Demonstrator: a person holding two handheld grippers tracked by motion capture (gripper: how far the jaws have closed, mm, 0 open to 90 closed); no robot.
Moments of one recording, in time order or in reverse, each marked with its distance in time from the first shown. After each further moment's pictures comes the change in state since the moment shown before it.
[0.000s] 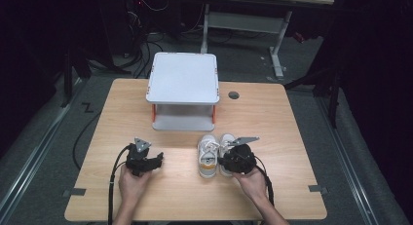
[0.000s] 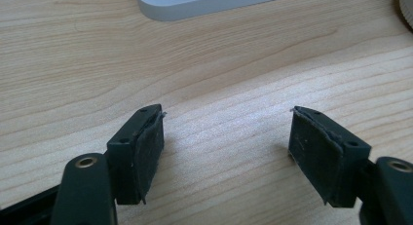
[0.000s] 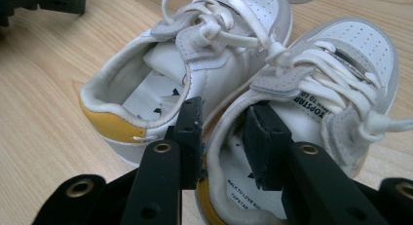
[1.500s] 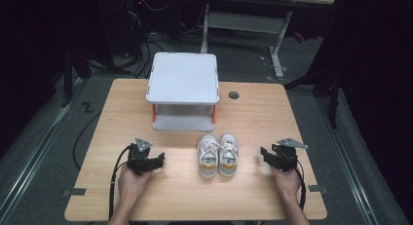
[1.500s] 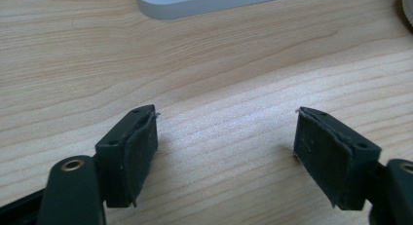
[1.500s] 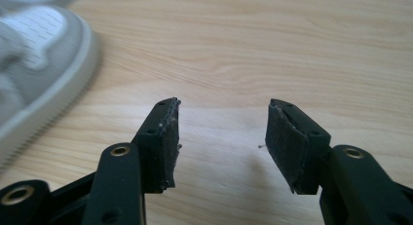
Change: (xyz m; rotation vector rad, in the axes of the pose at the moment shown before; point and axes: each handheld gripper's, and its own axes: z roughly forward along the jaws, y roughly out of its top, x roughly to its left) left arm -0.005 0.002 0.002 0.008 0.017 -0.019; right arm -0.122 -0.071 -0.028 -0.203 -0.347 0.205
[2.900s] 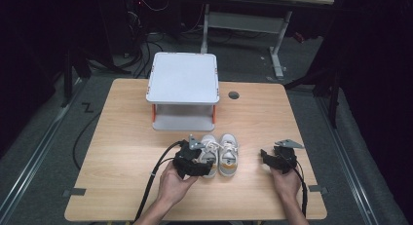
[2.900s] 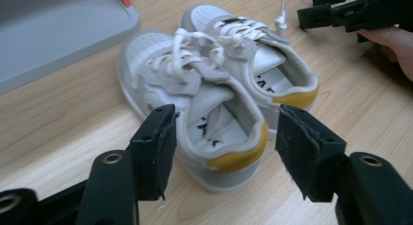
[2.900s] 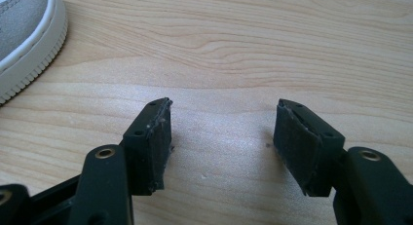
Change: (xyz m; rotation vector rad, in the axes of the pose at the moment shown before) left arm -0.147 0.074 -0.040 0.091 -0.347 0.156; right arm -0.004 -0.008 0.012 0.041 -0.033 -0.034
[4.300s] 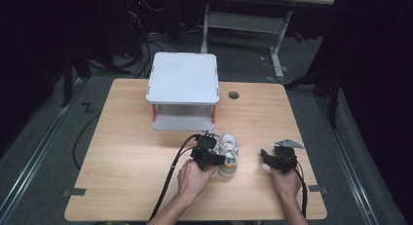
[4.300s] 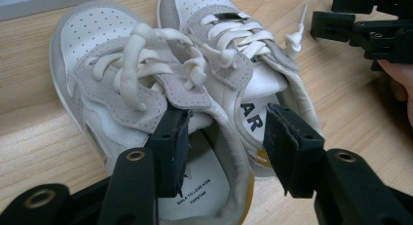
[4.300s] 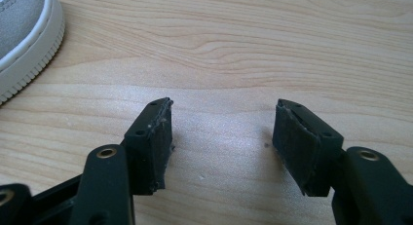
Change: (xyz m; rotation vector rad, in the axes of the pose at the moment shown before) left arm -0.007 0.029 0.049 0.149 -0.015 -0.196; right arm 0.000 0.000 0.000 0.000 -0.006 0.005
